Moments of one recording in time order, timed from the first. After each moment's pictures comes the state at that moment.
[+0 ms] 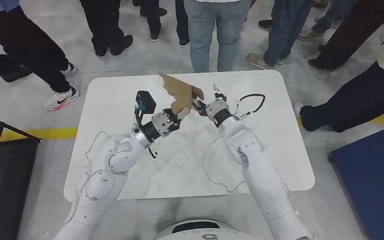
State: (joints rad) left arm 1.40 -1.18 -1.22 -1.72 0.84 -0.64 -0.11; right arm -1.38 -1.50 1.23 -1.68 1.58 0.22 -0.23
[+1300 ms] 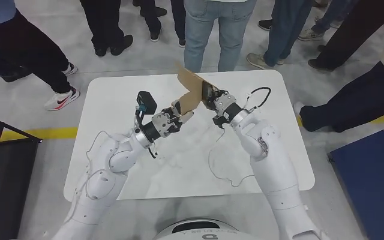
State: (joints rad) left arm 1.39 -1.18 -1.21 -1.71 0.86 -0.65 -0.09; right arm -1.35 -1.46 1.31 -1.67 1.80 0.36 -0.19
